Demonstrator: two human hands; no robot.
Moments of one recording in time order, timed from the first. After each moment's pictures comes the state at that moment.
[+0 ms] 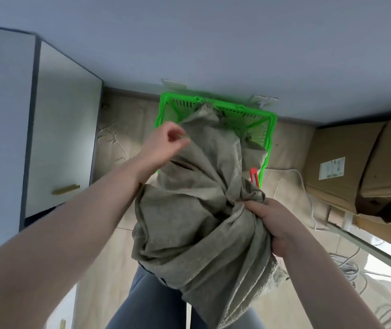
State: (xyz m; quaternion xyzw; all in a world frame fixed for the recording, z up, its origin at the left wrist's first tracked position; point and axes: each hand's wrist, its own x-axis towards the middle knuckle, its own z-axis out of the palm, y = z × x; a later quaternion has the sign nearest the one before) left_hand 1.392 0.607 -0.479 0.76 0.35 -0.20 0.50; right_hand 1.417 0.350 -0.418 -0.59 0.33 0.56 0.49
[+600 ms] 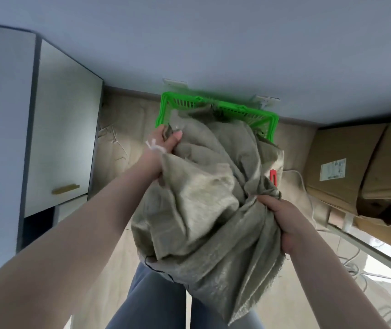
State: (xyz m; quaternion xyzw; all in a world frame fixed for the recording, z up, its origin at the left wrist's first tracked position) left_hand 1.387 0.599 -0.491 0.72 0.43 -0.10 0.54; right_hand 1.427 0.331 -0.440 -0.57 0.39 0.52 0.50
